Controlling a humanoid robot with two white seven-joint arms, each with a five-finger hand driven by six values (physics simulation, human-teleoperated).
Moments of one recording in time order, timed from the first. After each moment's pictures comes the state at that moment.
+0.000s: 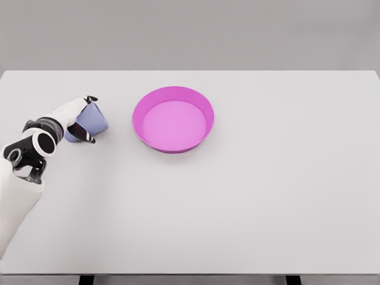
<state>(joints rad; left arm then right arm) -0.40 0.43 -0.33 -1.62 -0.70 0.61 -0.61 0.00 0.00 -0.19 0.05 -0.06 -0.07 0.09</state>
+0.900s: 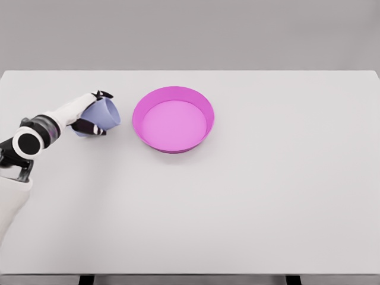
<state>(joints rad) -0.38 0.44 -0.24 -1.61 -0.49 0.37 -0.61 0.00 0.00 -0.19 0.05 -0.06 -0.07 0.09</state>
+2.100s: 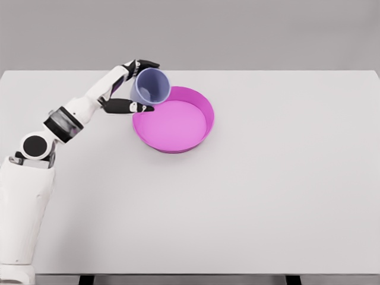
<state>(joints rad) -0.44 0.22 -0.10 -1.31 -0.02 -0.34 -0.61 0.00 0.00 -0.19 0.05 -0.06 -0.07 0.09</state>
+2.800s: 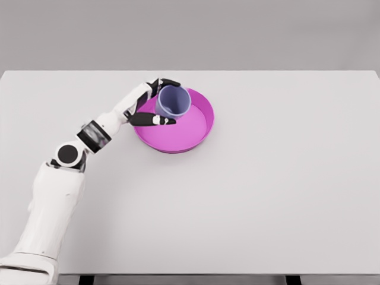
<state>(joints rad) -0.49 0.11 -0.16 -1.03 0.04 -0.47 -0.61 0.00 0.00 -0.19 0.05 -0.06 -0.07 0.09</state>
